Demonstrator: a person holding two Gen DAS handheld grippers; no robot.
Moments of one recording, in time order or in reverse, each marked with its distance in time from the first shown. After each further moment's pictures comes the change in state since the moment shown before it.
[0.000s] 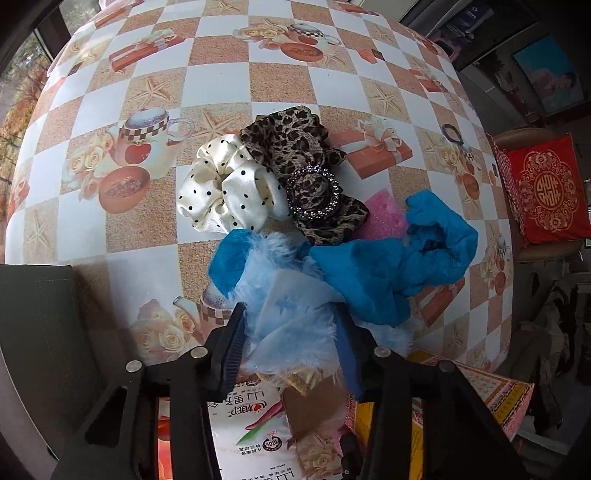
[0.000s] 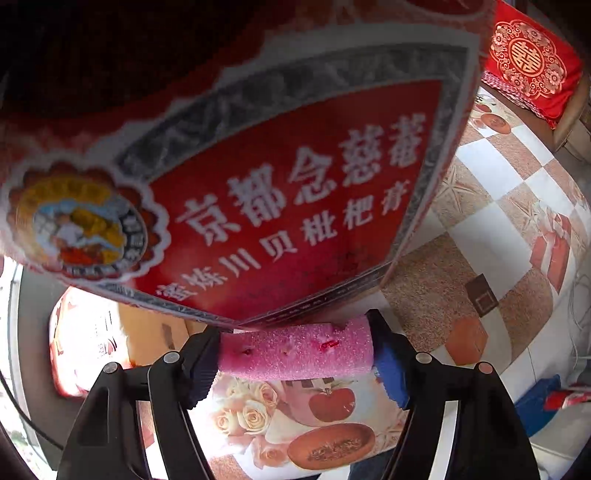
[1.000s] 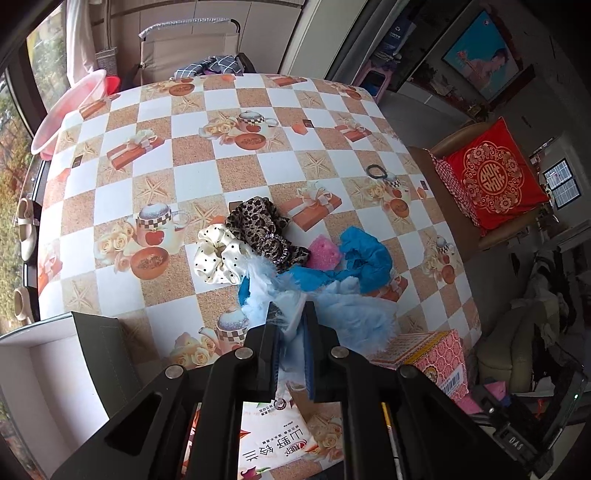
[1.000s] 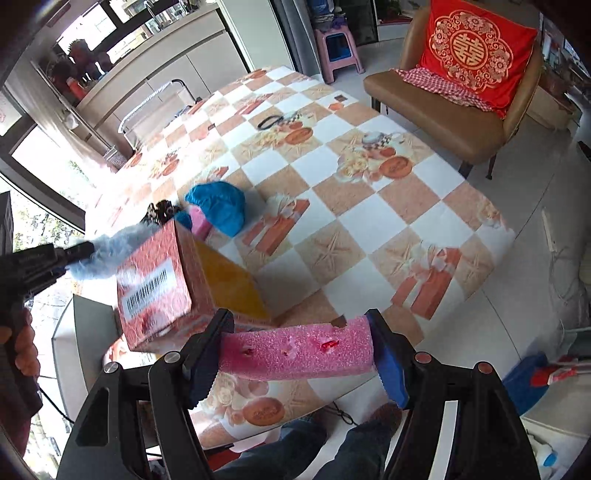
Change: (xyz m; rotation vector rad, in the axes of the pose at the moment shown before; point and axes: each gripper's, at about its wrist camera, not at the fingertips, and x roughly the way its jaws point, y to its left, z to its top) left arm -0.107 -0.007 -0.018 0.194 -0.211 -0.077; right arm -0.129 -0.075 0.054 0.145 -0.052 -0.016
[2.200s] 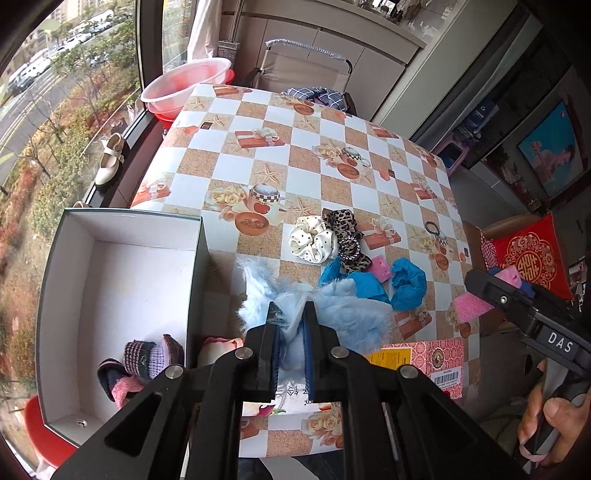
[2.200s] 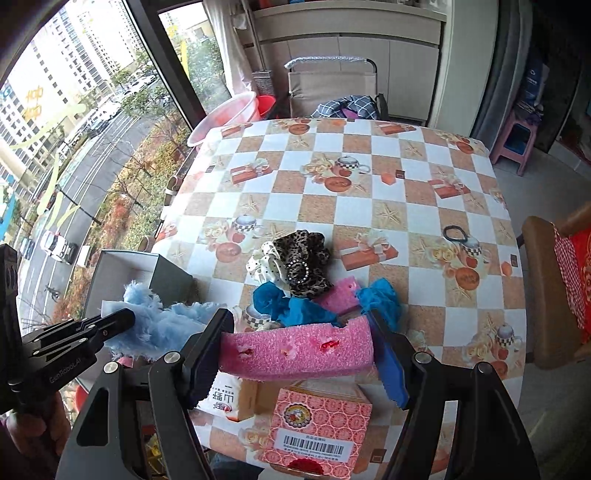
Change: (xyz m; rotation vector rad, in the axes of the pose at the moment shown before) left arm -0.083 0.036 -0.078 -0.367 -0.161 0.169; right arm 0.015 0.191 0.091 -0.698 0.095 0.220
